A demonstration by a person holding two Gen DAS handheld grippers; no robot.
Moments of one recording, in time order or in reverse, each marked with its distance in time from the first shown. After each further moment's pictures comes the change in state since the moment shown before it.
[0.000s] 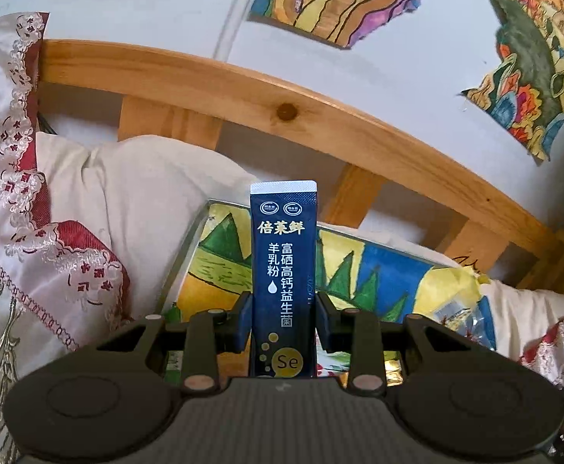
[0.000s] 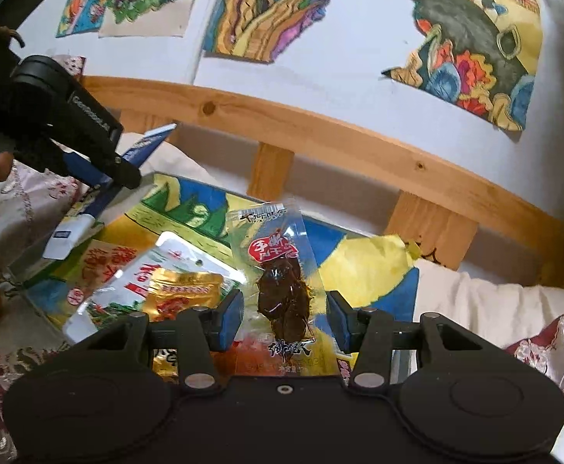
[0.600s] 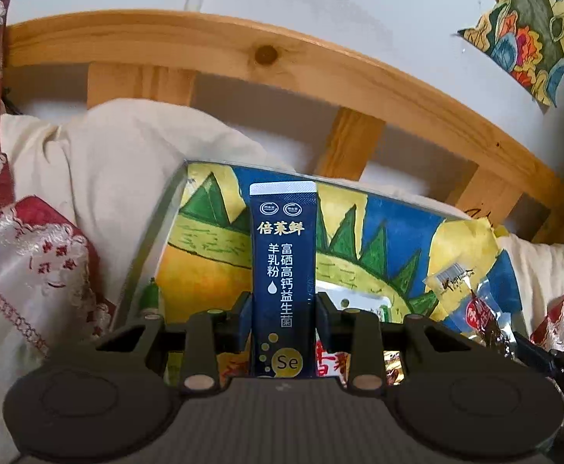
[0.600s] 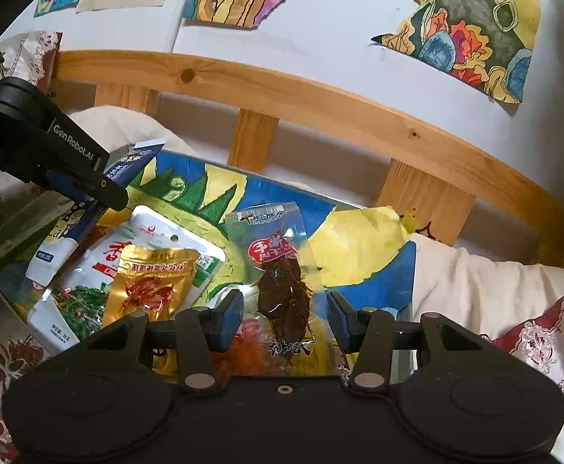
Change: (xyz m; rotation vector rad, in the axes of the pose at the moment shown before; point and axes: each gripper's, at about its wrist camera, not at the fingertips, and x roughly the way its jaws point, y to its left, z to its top) left arm 0.035 -0.010 -0.017 0.082 0.093 0.003; right arm 0.028 -0.001 -0.010 0.009 0.068 -0.049
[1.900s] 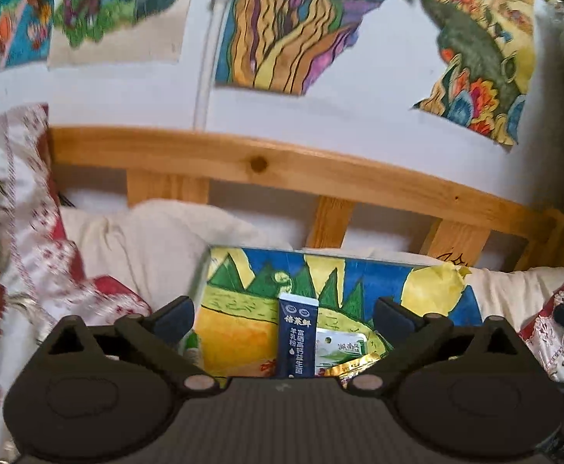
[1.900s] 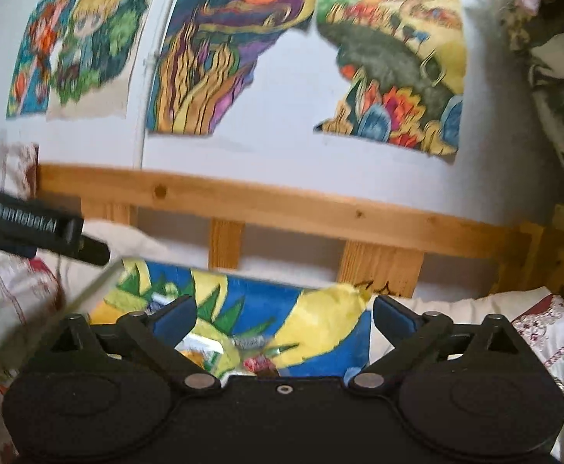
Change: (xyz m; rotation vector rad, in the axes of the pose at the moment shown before) left arm -0.106 -0.033 0.005 0.087 -0.209 0.084; right arm -0.080 -0.021 0.040 0.194 -0.199 -0.050
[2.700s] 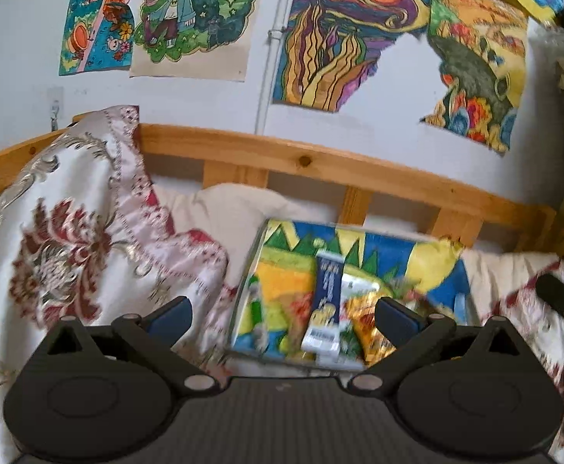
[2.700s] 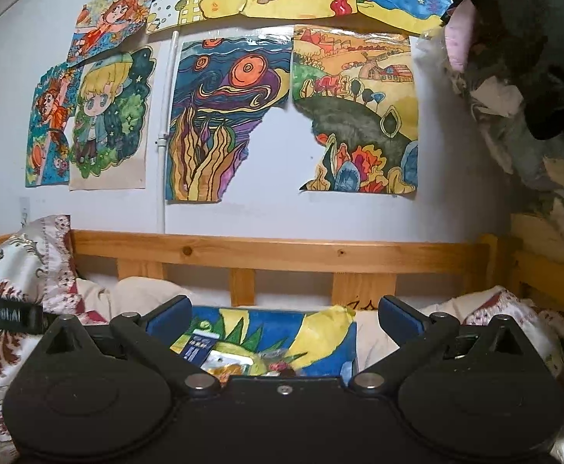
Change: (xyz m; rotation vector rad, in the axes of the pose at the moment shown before) left arm -0.132 0.015 -0.053 -0.042 -0.002 0.104; right arm -0.132 -0.001 0.012 0.109 -0.098 0.004
